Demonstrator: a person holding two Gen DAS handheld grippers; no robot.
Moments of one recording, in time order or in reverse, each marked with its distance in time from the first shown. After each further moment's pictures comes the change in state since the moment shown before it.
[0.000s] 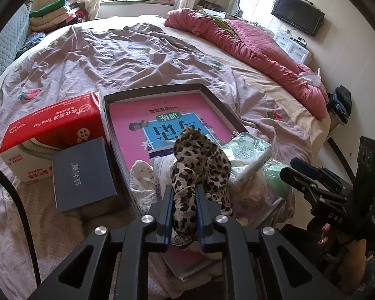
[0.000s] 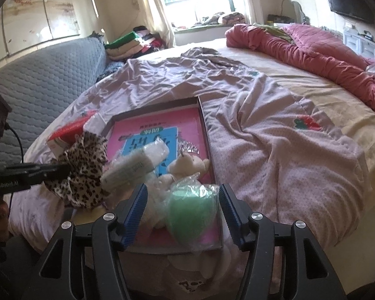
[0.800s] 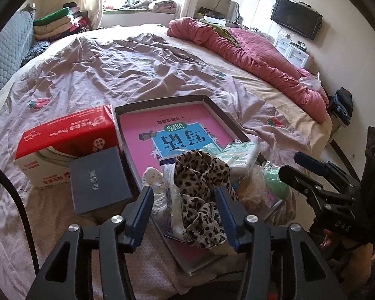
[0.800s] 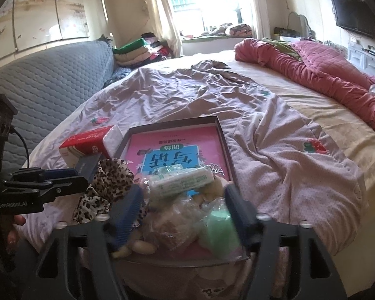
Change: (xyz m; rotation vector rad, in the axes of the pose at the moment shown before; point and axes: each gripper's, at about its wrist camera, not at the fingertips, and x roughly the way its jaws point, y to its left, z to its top) left arm -0.025 0.003 0.001 0.012 -0.057 0.036; right arm -0.013 0.042 0.017 -0.053 -0.054 -0.007
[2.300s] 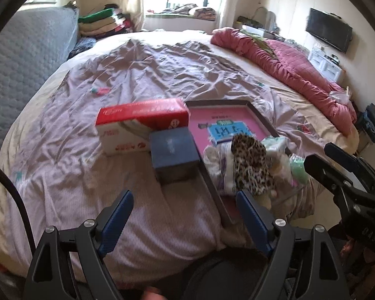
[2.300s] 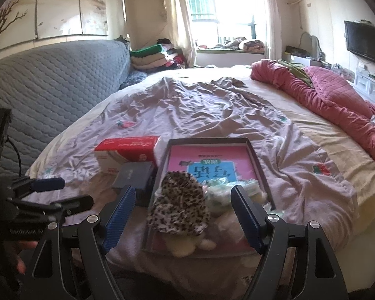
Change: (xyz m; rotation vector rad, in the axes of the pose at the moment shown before) left arm -0.086 0.029 -0.050 -0.123 -0.026 0.215; right arm -0.055 0.104 0.005 -0.098 -0.040 0.005
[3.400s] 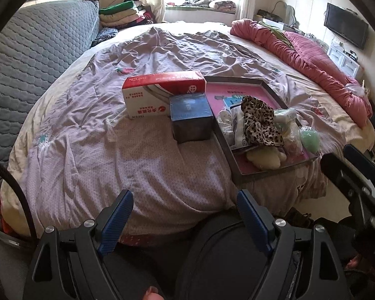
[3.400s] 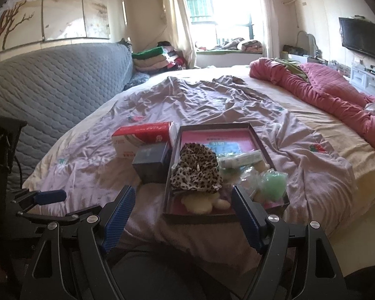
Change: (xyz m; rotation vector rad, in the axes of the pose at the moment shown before) left arm -0.025 -0.010 -0.058 -0.031 0.040 0.126; right arm -0.045 0.025 -0.049 0.026 -0.011 0.003
